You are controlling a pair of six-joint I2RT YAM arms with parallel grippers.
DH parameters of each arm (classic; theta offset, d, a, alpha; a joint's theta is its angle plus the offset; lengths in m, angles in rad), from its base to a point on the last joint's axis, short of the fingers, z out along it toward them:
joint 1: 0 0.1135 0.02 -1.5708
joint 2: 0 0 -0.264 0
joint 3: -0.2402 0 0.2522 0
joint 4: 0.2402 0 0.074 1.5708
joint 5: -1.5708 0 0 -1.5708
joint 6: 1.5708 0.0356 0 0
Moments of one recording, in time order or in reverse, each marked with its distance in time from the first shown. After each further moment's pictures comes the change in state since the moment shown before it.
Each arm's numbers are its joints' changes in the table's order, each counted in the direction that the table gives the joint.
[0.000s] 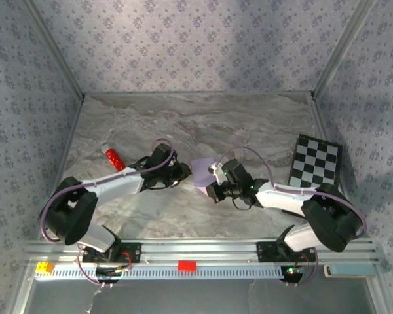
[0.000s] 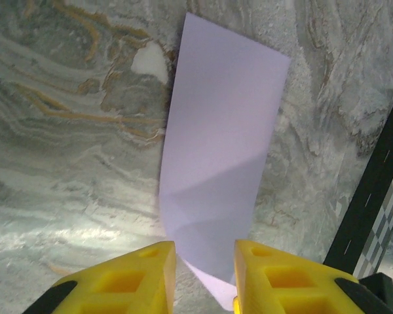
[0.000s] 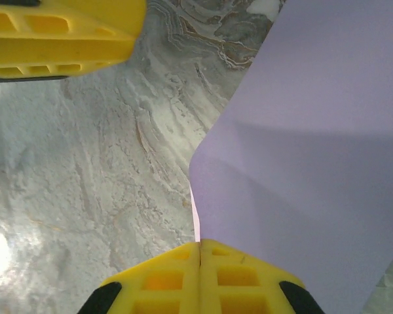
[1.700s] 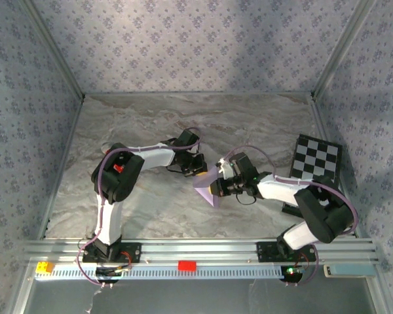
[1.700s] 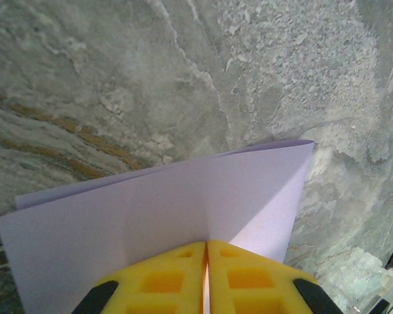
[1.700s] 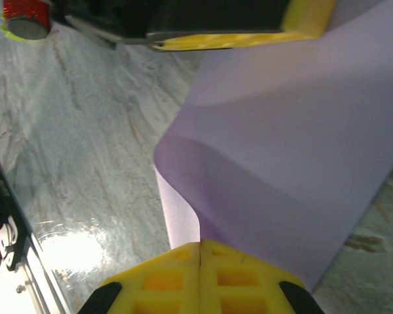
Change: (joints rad) left arm 0.003 0.533 -0.476 0.195 -0.185 0.317; right arm -0.137 0.073 -0.027 0.051 0.204 0.131
